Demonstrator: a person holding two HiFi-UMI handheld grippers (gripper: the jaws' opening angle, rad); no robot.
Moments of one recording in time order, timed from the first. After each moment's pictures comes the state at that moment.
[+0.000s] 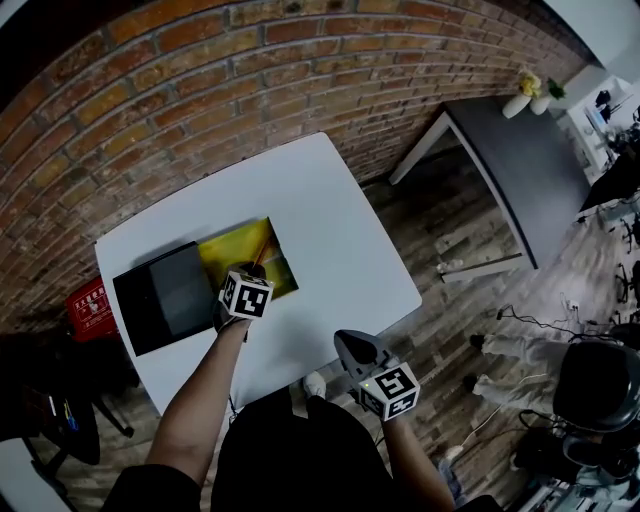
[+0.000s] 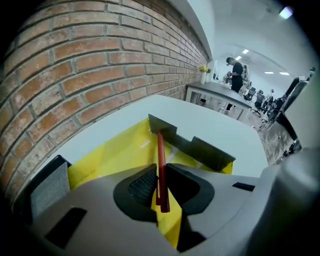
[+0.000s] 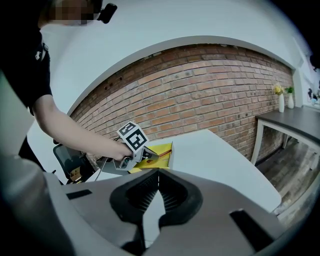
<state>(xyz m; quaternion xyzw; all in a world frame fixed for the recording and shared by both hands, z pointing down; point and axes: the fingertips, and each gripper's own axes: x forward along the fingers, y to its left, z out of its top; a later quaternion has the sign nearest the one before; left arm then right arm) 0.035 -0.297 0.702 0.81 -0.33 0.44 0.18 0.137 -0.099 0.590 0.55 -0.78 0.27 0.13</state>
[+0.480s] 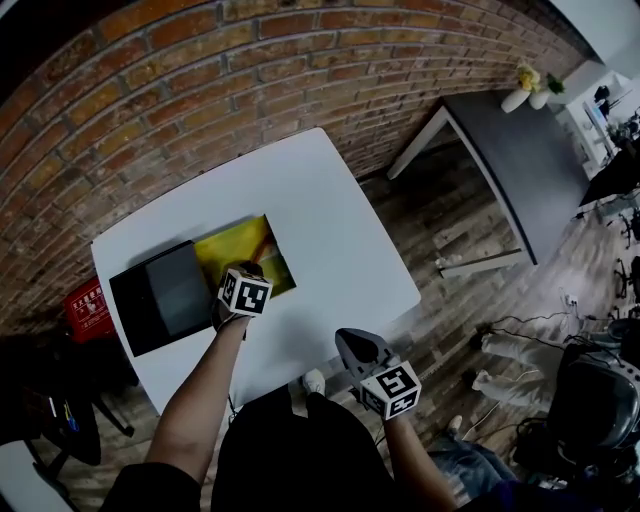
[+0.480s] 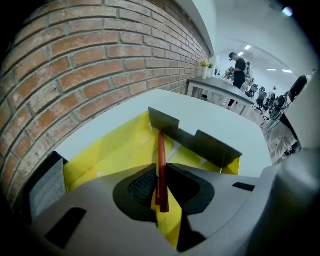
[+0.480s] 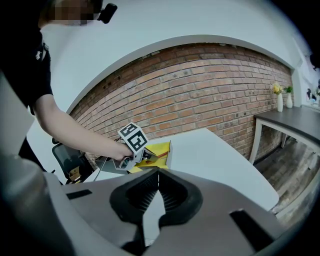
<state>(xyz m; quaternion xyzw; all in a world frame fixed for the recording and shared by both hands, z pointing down) 0.034 -0.299 0.716 0.80 -0.33 0.46 0.18 0.143 -0.097 0.592 0.55 -0.78 0.27 0.13</state>
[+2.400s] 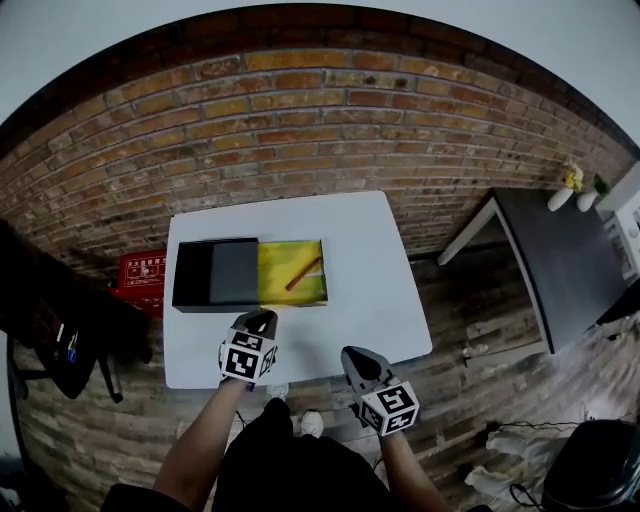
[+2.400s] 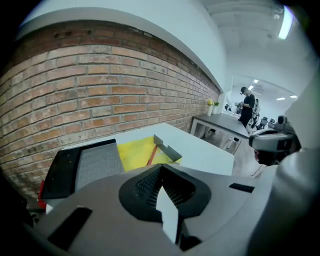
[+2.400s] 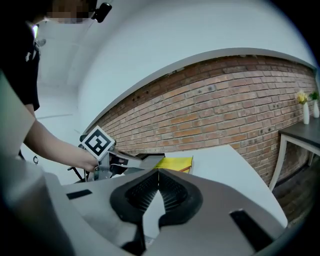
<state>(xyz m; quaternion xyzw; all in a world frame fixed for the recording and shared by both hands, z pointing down) -0.031 -0.164 0.588 0.83 -0.45 0.28 0.19 0.121 -0.075 0.542 0.46 -0.86 0.19 0.08</state>
